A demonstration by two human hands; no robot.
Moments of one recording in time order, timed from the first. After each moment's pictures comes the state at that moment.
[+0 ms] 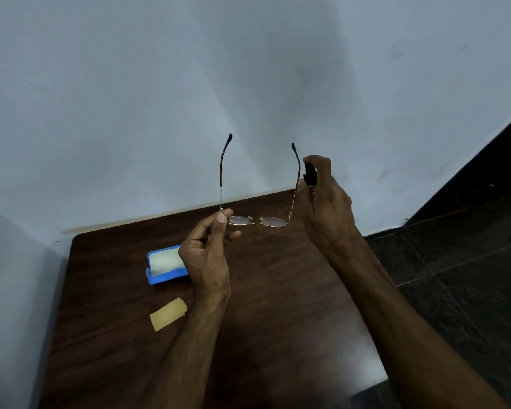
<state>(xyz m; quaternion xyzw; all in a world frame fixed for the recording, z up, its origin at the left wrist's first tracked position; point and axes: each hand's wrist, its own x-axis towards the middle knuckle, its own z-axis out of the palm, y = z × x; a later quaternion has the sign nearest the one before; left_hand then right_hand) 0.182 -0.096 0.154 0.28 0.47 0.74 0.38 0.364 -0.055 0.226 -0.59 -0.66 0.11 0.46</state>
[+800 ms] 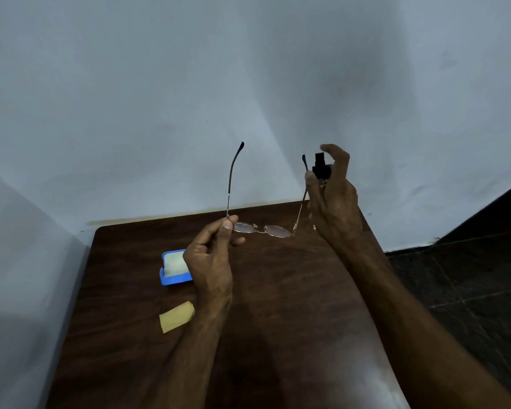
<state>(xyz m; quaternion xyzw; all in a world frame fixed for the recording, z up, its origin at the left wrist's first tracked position) 0.171 -0.075 0.153 0.29 0.53 0.73 0.32 0.356 0.013 0.220 -0.53 -0.68 0.18 0.47</state>
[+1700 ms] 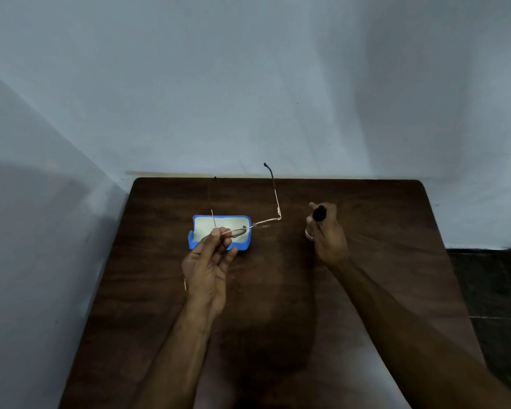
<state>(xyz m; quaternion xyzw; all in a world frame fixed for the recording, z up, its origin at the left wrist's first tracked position) 0.114 -0.099 0.089 -0.01 0.52 0.71 0.48 0.325 0.049 0.003 -0.54 -0.65 0.43 0.32</state>
